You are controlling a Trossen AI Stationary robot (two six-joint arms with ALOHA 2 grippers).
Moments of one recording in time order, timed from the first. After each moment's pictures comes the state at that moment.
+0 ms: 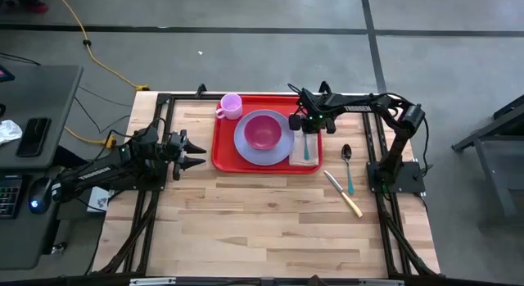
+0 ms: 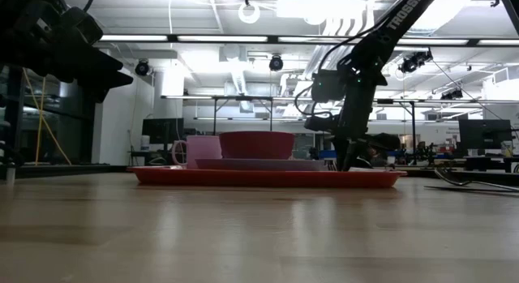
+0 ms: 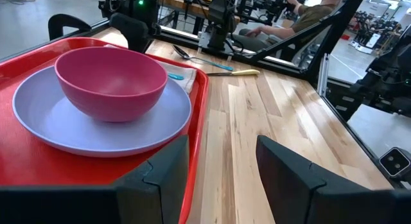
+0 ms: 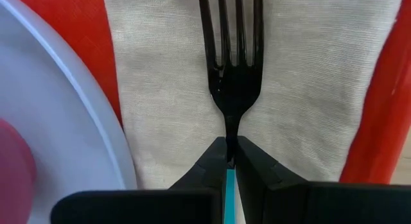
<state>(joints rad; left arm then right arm) 0.40 0.11 0.15 -0.24 0.39 -0.15 -0.63 1.78 1.05 -0.55 -0.12 0.96</state>
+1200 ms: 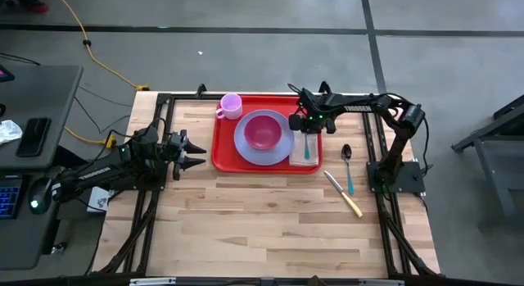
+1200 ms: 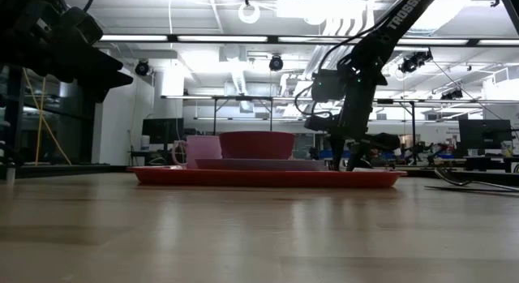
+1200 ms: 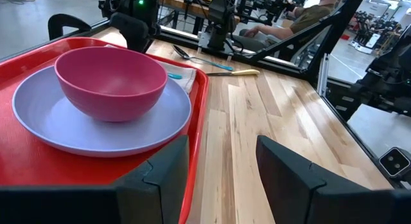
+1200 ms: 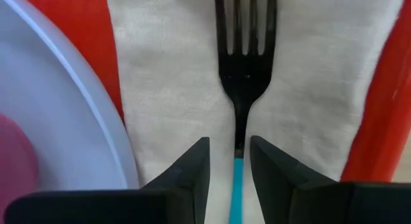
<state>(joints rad) 0.40 0.11 0.15 -0.24 0.39 -0.16 -0.63 1.78 1.05 -0.55 -0.13 0.96</state>
